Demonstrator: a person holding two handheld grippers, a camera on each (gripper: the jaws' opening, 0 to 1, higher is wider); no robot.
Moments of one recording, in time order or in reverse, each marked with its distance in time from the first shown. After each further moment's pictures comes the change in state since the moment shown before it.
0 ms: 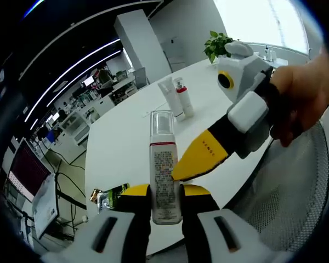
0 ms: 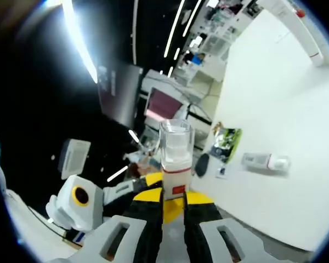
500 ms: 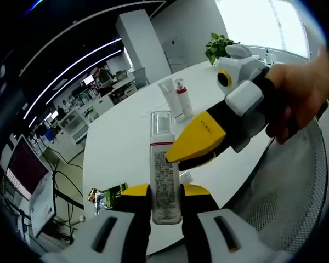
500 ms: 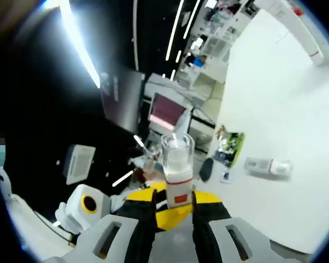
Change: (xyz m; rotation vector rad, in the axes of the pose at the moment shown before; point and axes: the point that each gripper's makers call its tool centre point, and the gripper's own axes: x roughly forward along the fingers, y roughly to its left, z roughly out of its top) left arm -0.002 -0.006 0.006 -0.004 -0.028 -0.022; right arm -0.003 0.000 0.020 0.015 -0.061 0.009
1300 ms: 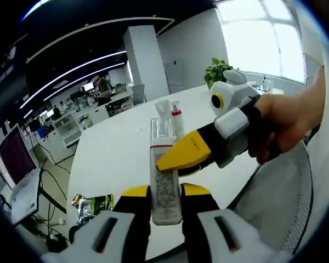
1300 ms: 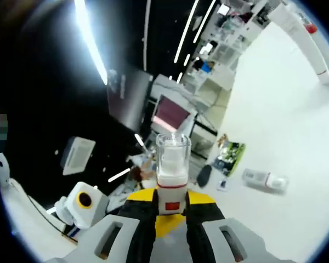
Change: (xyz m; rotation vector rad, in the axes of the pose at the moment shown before) left arm -0.005 -0.008 0.019 -0.144 -0.161 -0.077; right arm -0.005 0.002 0.006 -0.122 -0.006 0.008
